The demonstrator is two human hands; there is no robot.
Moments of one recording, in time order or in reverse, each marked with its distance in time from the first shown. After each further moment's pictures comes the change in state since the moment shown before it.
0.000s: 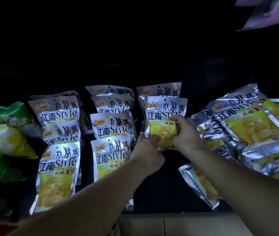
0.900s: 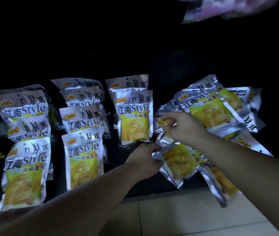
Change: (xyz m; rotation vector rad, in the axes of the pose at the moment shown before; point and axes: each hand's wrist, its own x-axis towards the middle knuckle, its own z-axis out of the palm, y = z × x) left_hand -0.015 0.021 0.081 0.065 -0.203 0.179; right_hand -0.030 0.032 -0.096 -0.158 -0.164 -0.089
